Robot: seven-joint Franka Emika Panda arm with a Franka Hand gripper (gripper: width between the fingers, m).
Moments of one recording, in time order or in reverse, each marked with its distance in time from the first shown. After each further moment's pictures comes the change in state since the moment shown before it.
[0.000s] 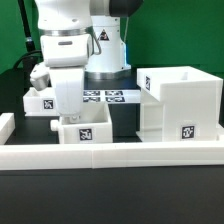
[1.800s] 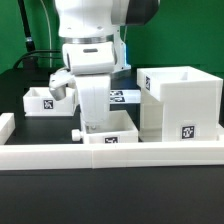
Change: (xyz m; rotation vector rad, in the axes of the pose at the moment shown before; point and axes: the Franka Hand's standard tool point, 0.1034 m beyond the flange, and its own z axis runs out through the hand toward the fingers) arm 0.037 0.021 0.010 -0.044 -0.001 -0.028
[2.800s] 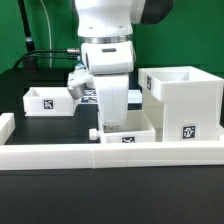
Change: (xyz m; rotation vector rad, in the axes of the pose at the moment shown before) arm 0.027 0.003 0.000 0.006 0.008 0.040
